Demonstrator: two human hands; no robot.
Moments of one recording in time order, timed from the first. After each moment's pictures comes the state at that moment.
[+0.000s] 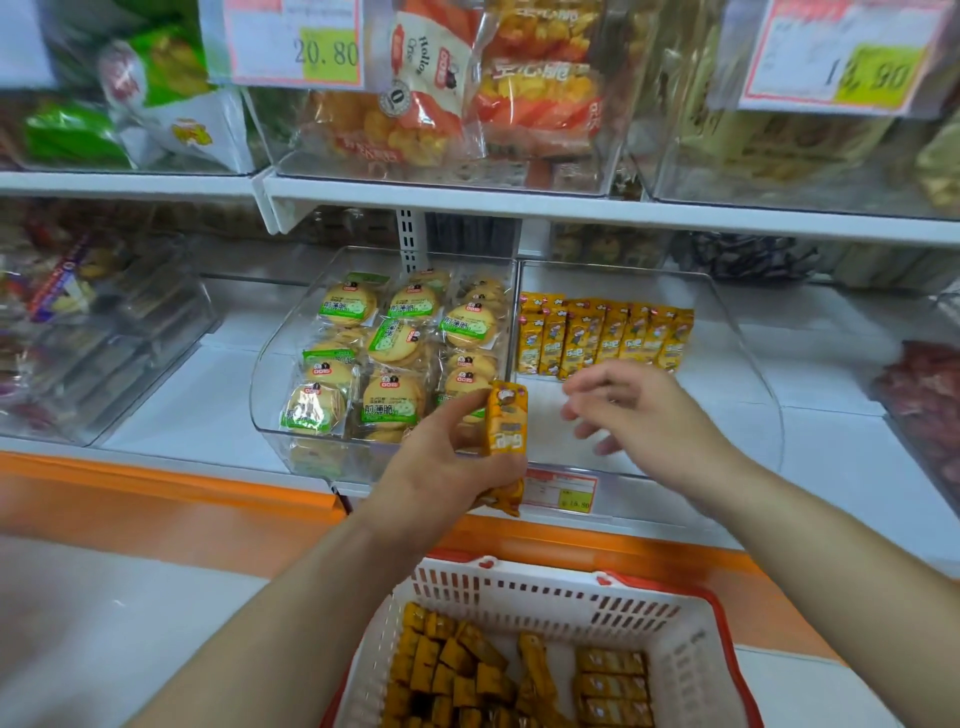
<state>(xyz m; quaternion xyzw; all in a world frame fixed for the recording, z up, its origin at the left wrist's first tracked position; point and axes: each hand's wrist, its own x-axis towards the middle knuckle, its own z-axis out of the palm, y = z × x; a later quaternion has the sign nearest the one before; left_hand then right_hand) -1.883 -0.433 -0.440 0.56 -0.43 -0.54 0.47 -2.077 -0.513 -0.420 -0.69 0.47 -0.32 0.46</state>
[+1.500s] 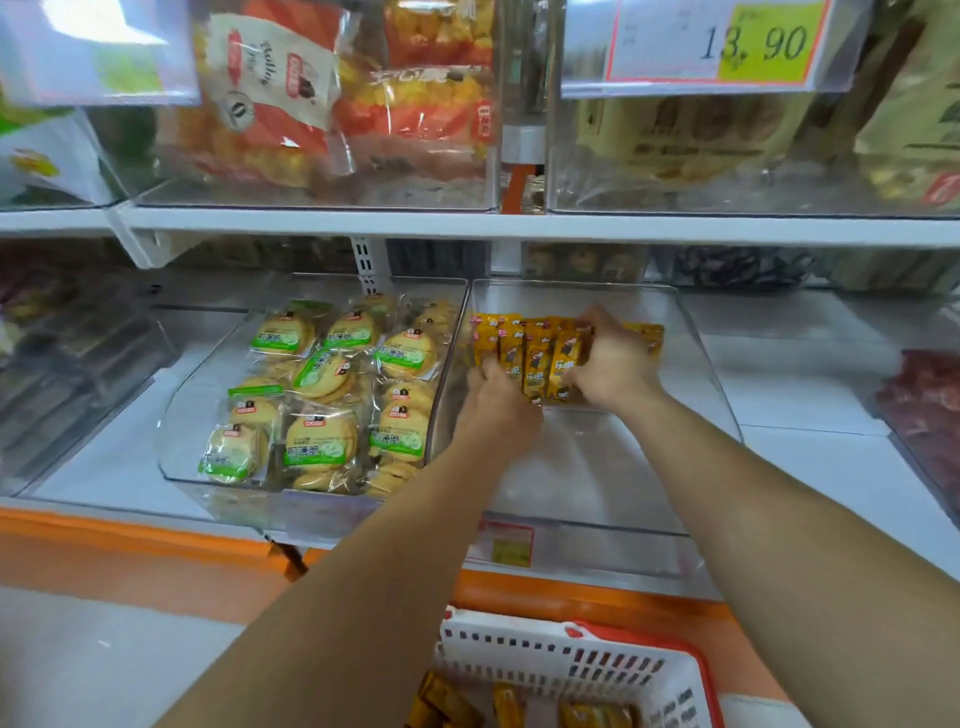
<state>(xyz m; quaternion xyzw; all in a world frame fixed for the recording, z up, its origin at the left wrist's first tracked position) -1.971 -0.605 -0.477 0.77 -0.52 -0.26 0.26 -2.099 -0.683 -0.479 -0.74 0.59 -0.29 0.16</state>
